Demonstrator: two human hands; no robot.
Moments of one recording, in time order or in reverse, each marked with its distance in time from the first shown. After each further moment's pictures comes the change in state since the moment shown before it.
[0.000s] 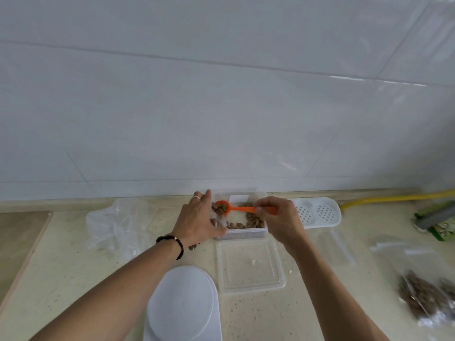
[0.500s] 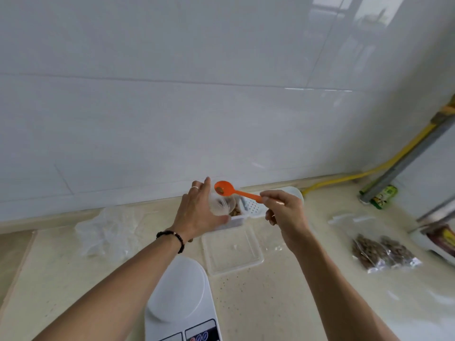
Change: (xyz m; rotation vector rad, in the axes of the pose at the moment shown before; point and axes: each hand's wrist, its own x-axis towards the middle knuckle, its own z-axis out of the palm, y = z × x) left_hand -0.043 0.055 -0.029 -0.089 0.122 0.197; right_hand -0.086 -0.026 -0.049 0.336 0.246 0.055
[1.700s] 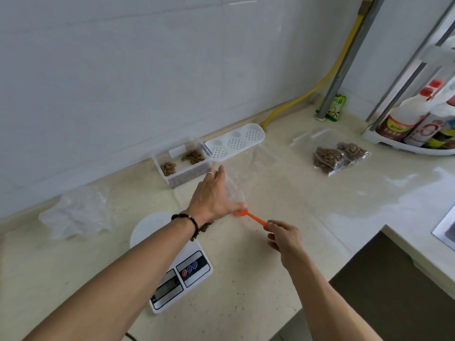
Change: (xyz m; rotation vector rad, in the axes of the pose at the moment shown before) left_hand -0.079 0.077 0.089 0.170 -0.365 0.182; right_hand -0.151 0.180 -0.062 0.198 0.402 0.662
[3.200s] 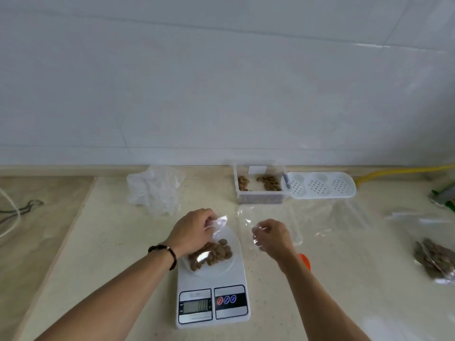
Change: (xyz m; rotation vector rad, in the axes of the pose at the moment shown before) left_hand -0.075 -0.175 -0.003 -0.242 0.196 -0.352; right_hand 0.001 -0.056 0.172 -0.724 -0.515 -0.444
